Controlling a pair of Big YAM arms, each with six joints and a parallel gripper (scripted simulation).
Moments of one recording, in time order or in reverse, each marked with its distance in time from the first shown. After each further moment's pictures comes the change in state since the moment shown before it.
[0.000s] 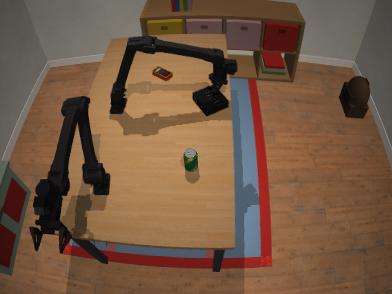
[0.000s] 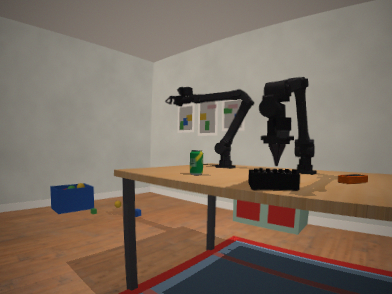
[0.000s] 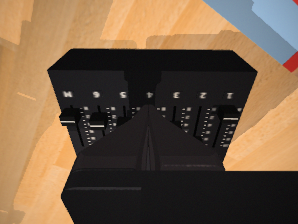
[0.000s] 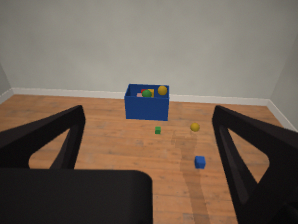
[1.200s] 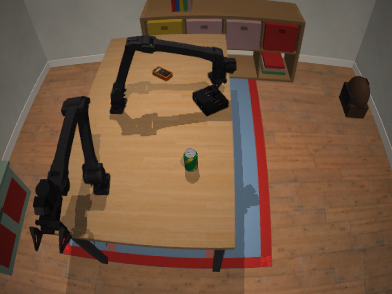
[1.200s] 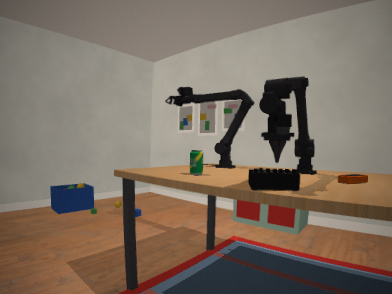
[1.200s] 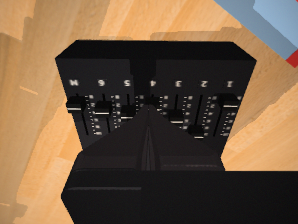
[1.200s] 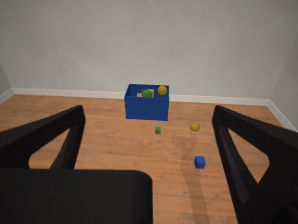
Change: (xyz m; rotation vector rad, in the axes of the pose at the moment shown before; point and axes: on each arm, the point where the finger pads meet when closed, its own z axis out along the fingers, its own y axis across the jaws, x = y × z) left arm 0.005 0.003 -0.011 -0.003 0.005 -0.001; right arm 0.000 0.000 0.000 0.000 0.000 0.000
